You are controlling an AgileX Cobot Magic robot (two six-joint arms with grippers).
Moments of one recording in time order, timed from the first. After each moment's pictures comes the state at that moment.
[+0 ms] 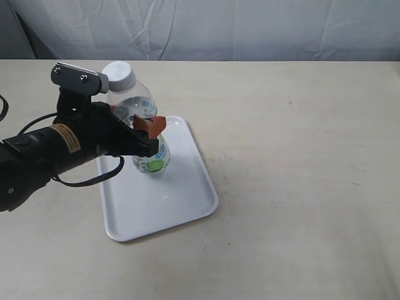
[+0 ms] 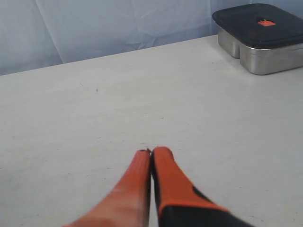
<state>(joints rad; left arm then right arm) -0.54 1.60 -0.55 0.08 -0.59 -0.22 0.03 0.02 0.00 0.04 0.36 0.07</state>
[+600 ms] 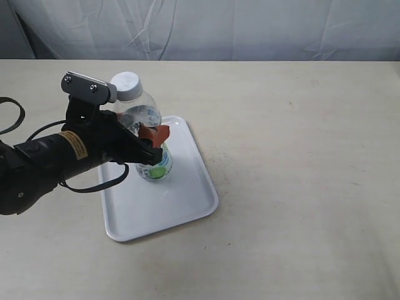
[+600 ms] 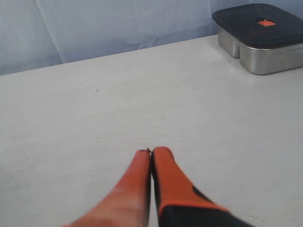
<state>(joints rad) -0.54 1.66 -0.55 0.12 -0.62 -0.22 0.03 0.02 0.00 0.04 0.36 0.07</state>
